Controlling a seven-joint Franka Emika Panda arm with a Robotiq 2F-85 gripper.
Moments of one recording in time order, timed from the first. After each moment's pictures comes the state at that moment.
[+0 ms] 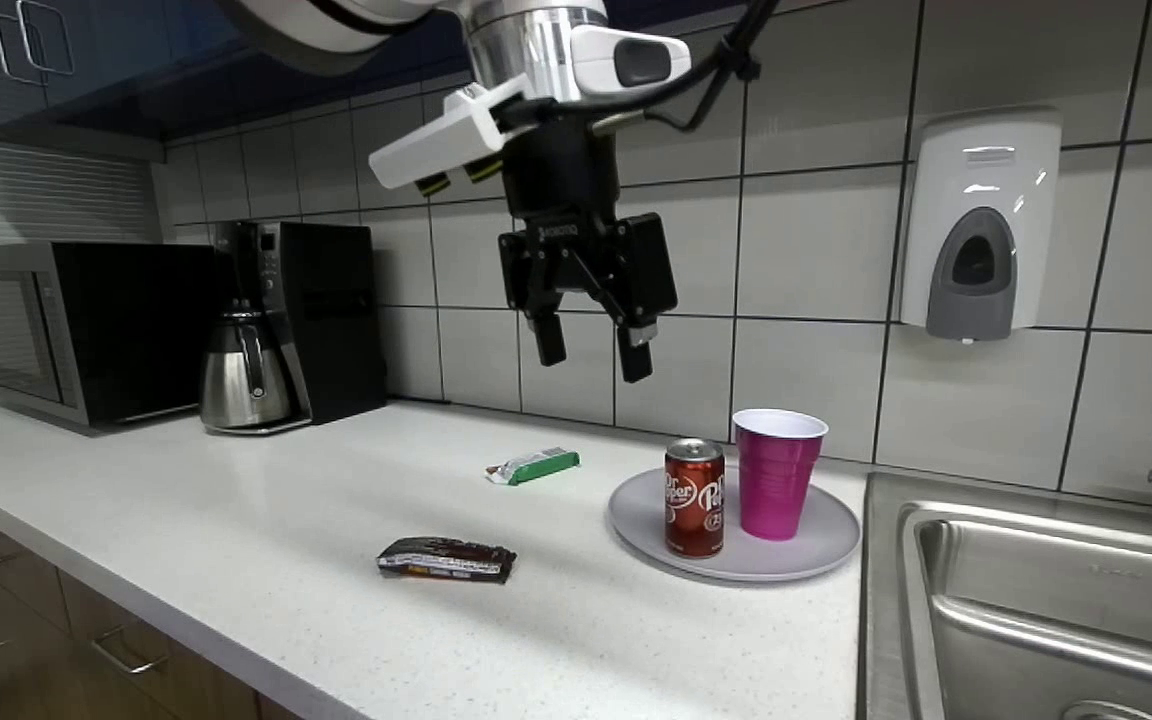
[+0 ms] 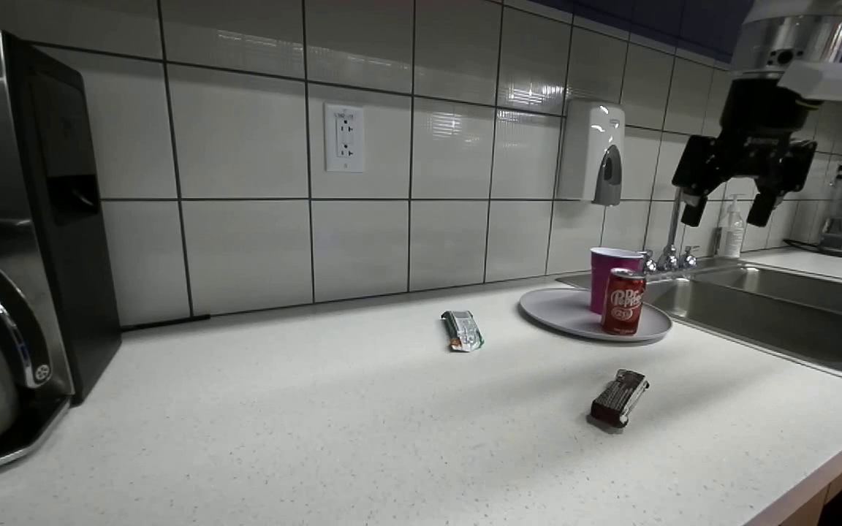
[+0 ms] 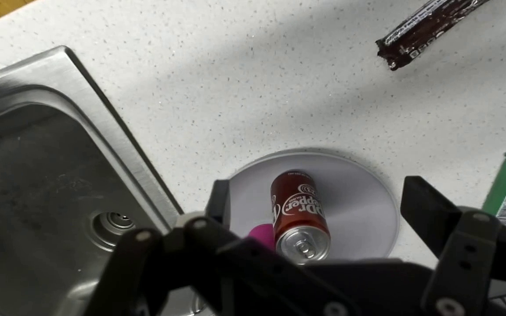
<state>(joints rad) -0.18 -0.35 -0.06 -2.56 -0.09 2.41 0.09</state>
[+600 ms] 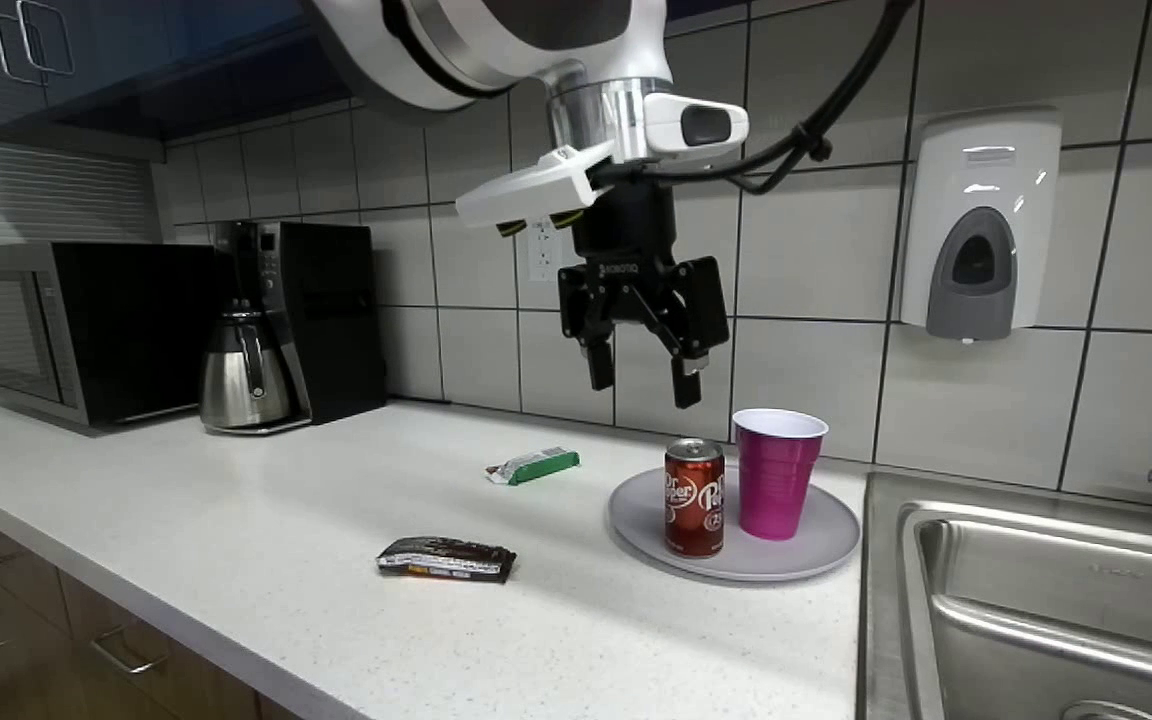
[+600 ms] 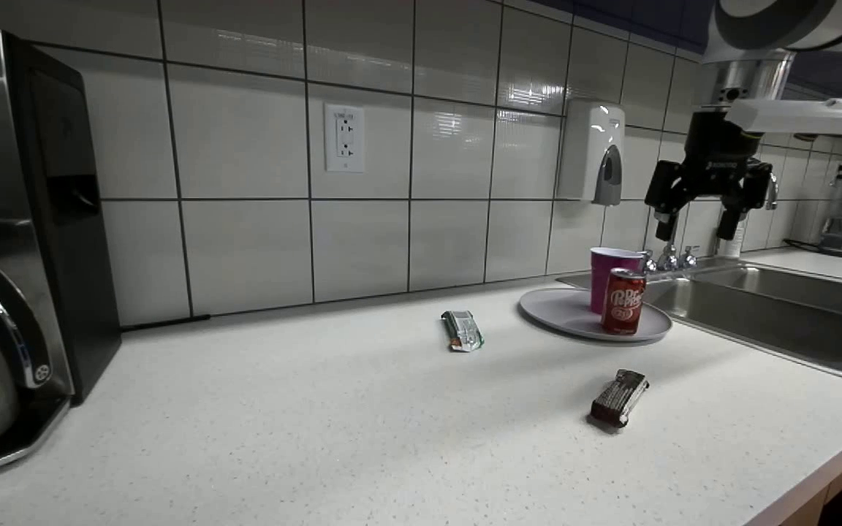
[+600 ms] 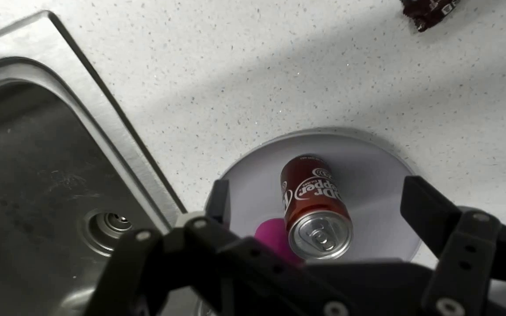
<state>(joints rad) -0.18 -0.14 -0.08 -2.41 -0.09 2.42 0.10</state>
